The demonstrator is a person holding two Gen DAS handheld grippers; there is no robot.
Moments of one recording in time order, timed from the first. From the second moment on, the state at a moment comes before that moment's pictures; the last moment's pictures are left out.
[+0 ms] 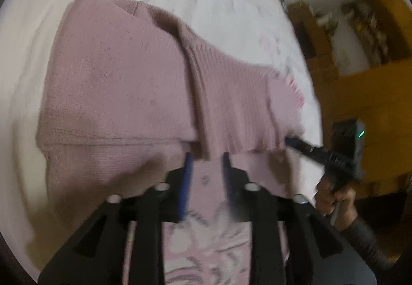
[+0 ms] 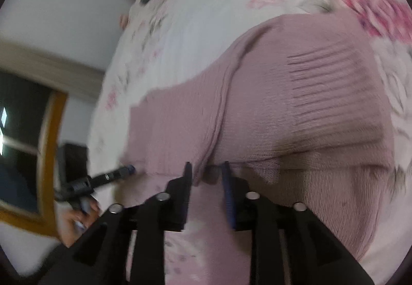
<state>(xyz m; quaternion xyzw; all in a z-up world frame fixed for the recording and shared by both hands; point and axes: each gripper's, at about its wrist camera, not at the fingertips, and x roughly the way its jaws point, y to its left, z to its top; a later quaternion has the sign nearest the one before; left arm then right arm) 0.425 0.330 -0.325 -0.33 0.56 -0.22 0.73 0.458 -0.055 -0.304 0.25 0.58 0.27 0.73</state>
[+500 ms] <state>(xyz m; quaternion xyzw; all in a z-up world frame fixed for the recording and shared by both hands) 0.436 0.318 -0.359 -0.30 0.63 -0.13 0.71 0.460 -0.032 -0.345 0.23 0.63 0.22 0.71</state>
